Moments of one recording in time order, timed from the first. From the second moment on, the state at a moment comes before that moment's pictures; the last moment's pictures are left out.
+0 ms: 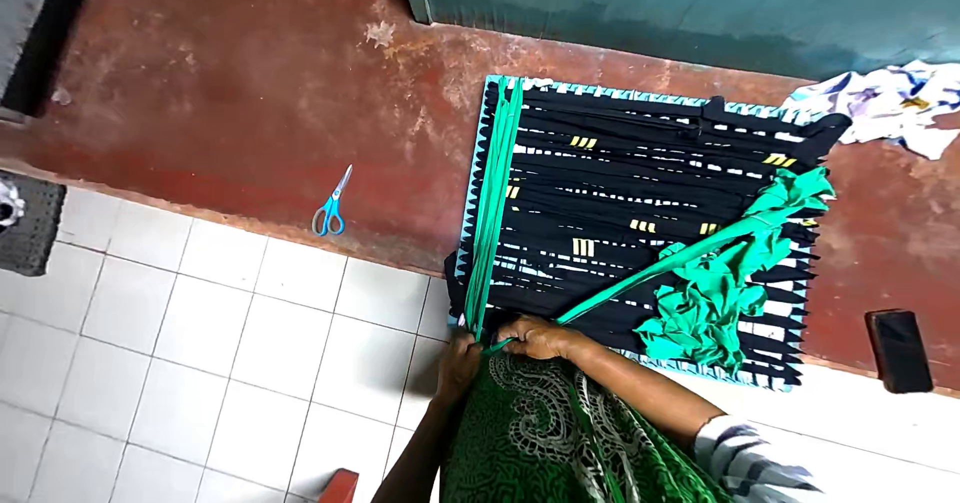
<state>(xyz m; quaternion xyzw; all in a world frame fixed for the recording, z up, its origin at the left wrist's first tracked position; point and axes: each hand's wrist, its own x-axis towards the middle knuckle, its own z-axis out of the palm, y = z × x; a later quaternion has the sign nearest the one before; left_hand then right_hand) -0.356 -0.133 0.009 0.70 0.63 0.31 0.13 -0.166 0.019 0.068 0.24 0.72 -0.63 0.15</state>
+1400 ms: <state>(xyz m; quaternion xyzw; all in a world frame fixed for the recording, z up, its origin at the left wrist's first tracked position) -0.365 -0.059 0.054 0.54 0.75 0.12 0.35 -0.138 0.017 0.068 0.39 0.59 -0.69 0.15</state>
